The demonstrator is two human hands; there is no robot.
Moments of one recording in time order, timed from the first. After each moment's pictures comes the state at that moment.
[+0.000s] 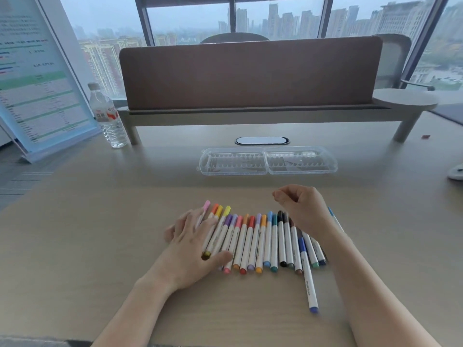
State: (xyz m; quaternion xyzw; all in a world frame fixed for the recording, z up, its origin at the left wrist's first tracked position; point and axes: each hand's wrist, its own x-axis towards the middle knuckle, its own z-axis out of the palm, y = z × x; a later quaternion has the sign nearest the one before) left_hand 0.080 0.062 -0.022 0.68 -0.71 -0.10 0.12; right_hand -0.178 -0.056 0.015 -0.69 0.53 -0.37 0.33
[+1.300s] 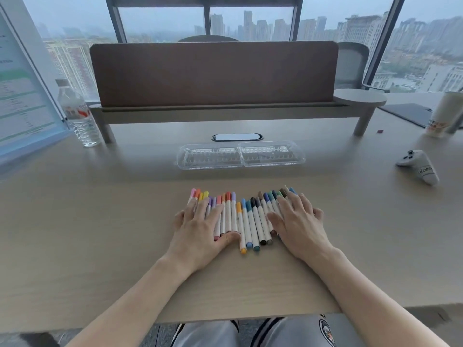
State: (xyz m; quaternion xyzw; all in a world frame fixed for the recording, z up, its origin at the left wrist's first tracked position) left_hand 0.017 0.044 -0.030 0.68 -0.73 -0.01 0.08; right_hand -0.228 -0.003 -0.027 -0.77 0.62 -0.12 0.05
